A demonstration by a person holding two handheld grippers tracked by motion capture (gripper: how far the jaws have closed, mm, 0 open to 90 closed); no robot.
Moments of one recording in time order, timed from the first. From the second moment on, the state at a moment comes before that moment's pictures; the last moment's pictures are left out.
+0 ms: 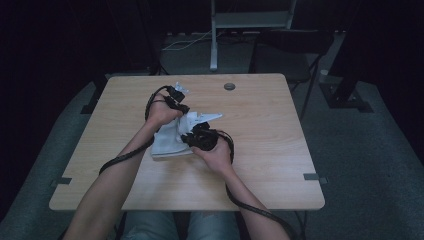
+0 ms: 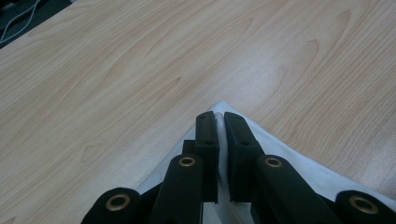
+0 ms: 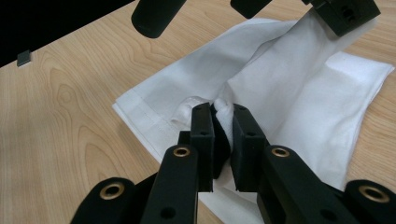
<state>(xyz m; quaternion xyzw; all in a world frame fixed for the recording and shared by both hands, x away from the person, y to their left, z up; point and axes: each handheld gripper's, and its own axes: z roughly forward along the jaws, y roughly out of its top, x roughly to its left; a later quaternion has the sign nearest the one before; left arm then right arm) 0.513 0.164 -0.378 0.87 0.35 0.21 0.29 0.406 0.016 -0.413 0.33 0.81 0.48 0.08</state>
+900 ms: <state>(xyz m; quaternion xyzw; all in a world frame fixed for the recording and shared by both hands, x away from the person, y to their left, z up) 0.515 0.162 -0.386 0.86 0.36 0.21 0.29 0.405 0.013 -0.420 0.34 0.81 0.48 0.08</state>
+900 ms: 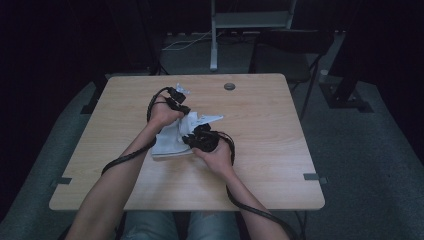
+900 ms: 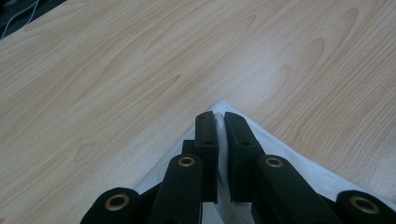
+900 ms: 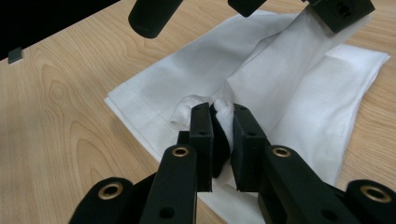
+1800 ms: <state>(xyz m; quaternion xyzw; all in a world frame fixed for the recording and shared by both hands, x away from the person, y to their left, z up) 0.515 0.156 -0.392 0.86 0.36 0.21 0.29 0.404 0.011 -0.425 0.35 0.81 0.47 0.09</state>
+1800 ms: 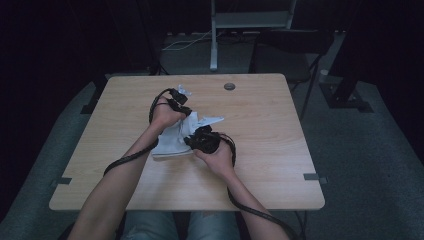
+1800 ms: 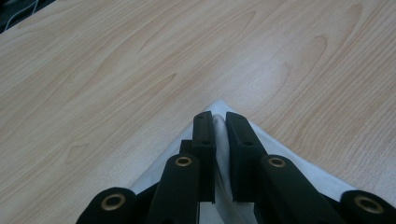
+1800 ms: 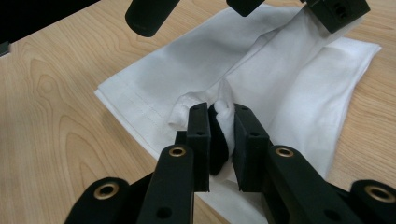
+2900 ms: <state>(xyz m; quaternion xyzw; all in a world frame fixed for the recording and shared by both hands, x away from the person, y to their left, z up) 0.514 0.147 -0.392 0.86 0.35 0.22 0.30 0.403 -0.002 -0.428 0.36 0.80 0.47 0.10</state>
